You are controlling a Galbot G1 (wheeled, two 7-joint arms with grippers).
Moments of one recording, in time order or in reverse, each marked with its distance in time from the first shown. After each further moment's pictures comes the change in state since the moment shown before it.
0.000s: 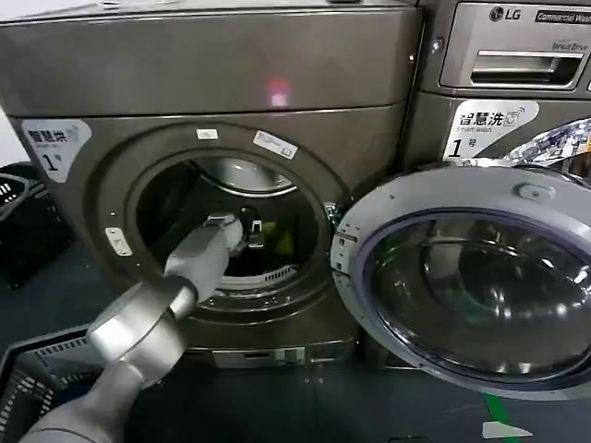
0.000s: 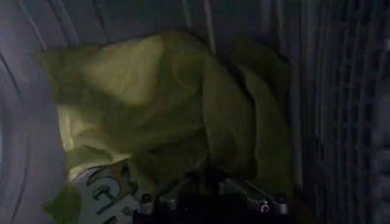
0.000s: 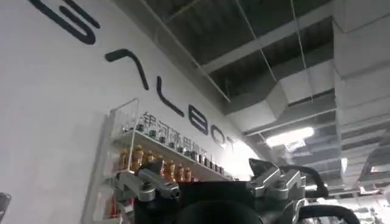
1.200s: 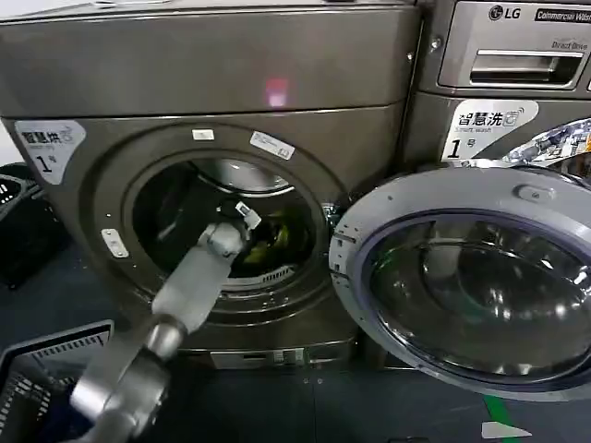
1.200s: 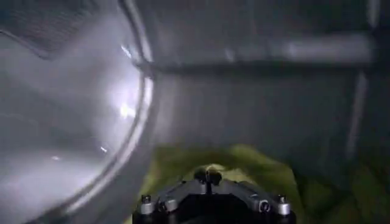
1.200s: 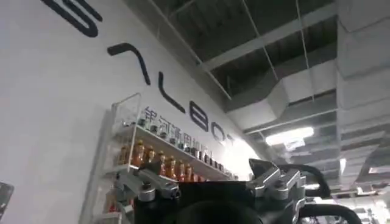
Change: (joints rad) left arm 0.254 0.091 -0.517 -0.481 -0.401 0.090 -0.455; right arm 0.012 -0.005 -0.021 0.024 -0.038 -0.011 0.026
